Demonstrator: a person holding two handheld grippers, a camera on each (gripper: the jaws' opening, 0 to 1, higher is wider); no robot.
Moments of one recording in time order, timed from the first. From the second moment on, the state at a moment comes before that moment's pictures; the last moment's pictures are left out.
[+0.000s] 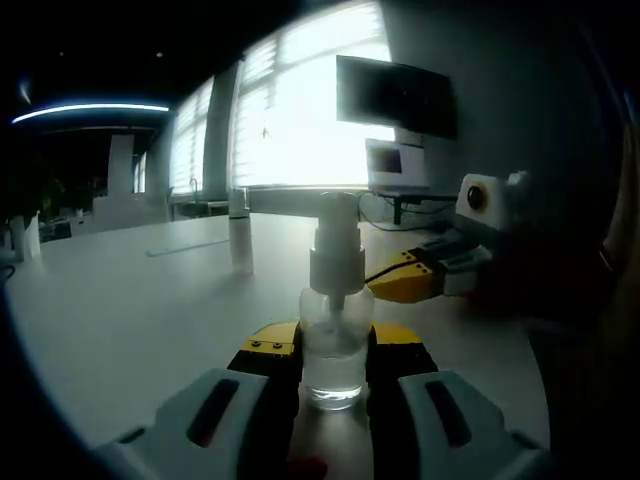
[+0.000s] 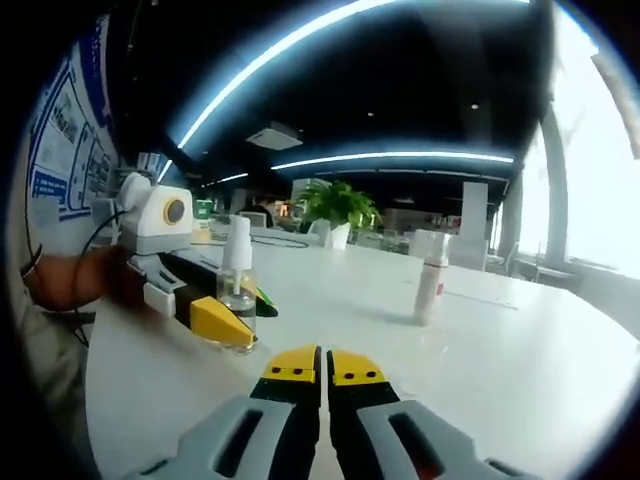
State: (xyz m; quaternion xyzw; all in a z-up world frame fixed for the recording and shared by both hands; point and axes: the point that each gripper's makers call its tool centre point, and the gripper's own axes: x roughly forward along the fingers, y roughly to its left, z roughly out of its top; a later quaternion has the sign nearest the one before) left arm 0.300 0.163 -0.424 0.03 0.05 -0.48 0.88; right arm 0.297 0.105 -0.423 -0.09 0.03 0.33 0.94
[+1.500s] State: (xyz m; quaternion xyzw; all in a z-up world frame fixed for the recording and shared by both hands) left arm 0.301 0.164 -0.425 0.03 0.06 -0.48 0.88; right arm 0.292 0.124 -0.383 -0.17 0.03 0.35 0.92
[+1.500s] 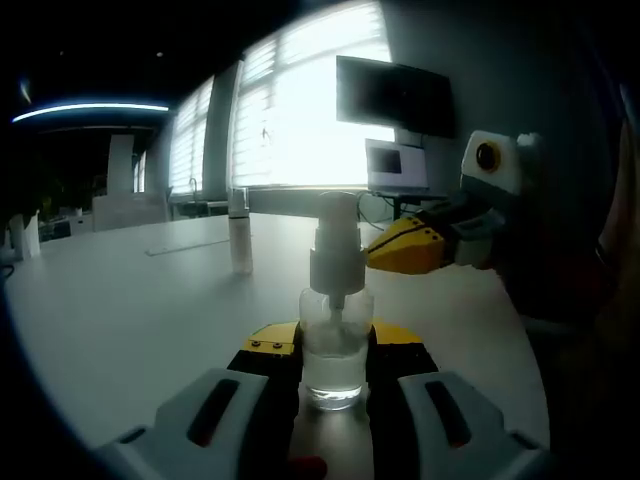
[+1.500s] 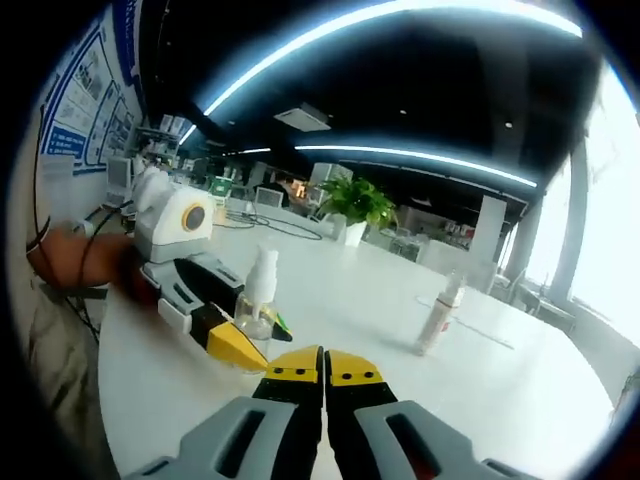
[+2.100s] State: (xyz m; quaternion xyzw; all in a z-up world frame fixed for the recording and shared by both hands) left arm 0.304 0.166 -0.426 0.03 0.06 -0.48 0.88; right arm 0.284 0.145 -0.322 -0.23 0.02 0.38 0.90
